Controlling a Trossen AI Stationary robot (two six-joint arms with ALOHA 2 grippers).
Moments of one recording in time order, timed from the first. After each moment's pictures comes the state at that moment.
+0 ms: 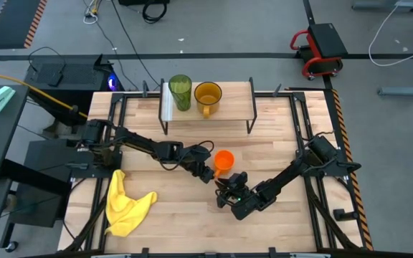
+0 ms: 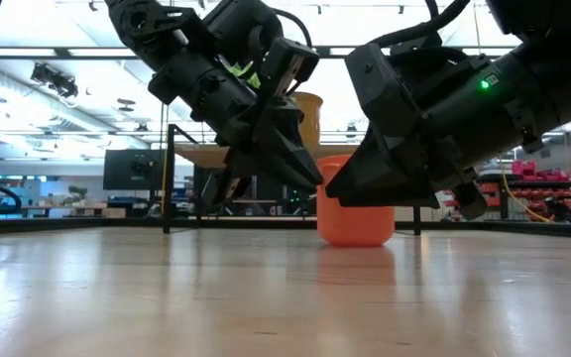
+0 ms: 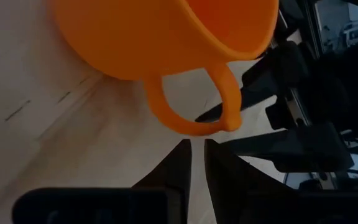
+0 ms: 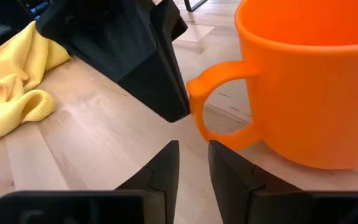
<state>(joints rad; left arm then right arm) -0.06 1.84 0.98 0.18 0.21 -1.01 0.55 2.00 0.92 0.23 1.00 1.16</state>
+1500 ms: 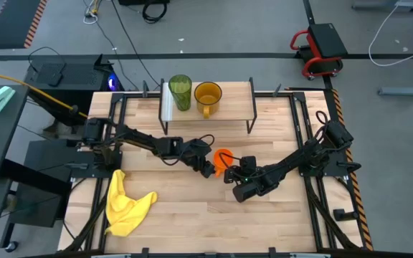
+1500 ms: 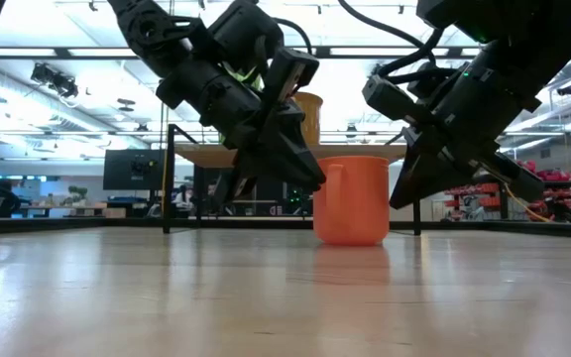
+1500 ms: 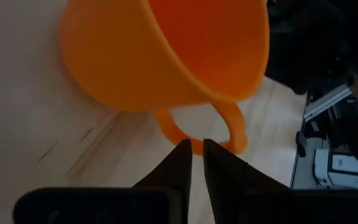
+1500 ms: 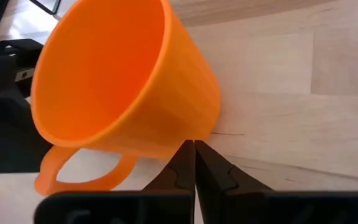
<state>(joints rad) -0.01 1.84 0.98 0.20 0.22 -0.95 0.43 1.77 0.92 -0.42 0.75 1.85</state>
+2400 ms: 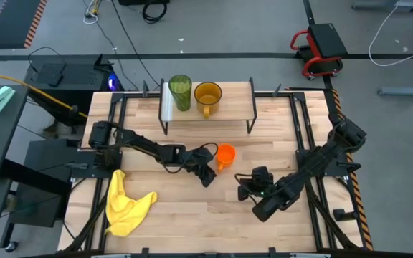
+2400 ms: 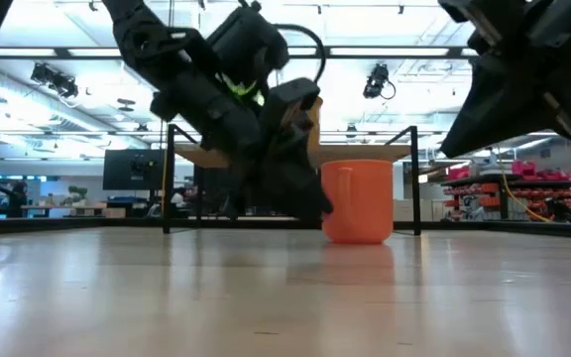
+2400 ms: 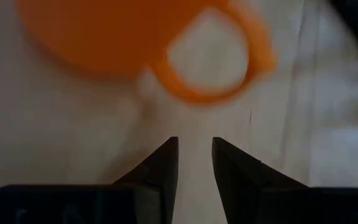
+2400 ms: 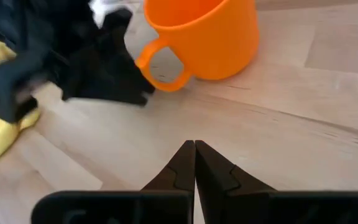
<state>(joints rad) -0.08 1.93 0.97 0.26 0.07 -0.71 0.67 1.64 0.92 -0.57 0.83 1.86</state>
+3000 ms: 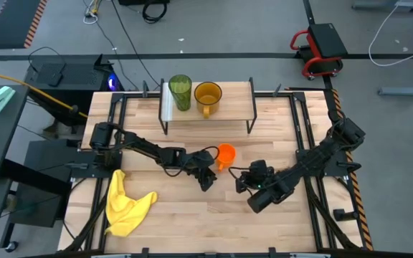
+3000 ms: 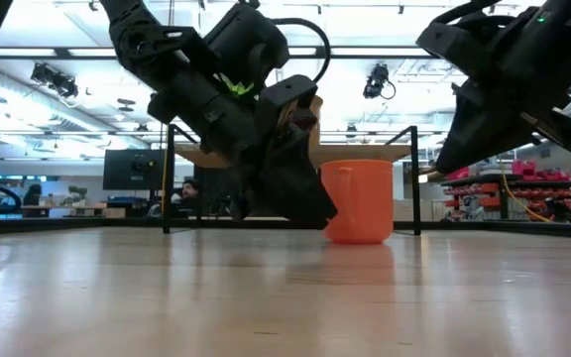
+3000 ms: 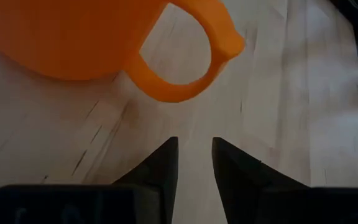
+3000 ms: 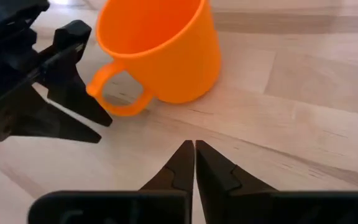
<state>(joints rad) -0.10 1.94 0.97 0.30 0.07 -0.63 0.59 1.64 0.92 -0.66 0.79 1.82</state>
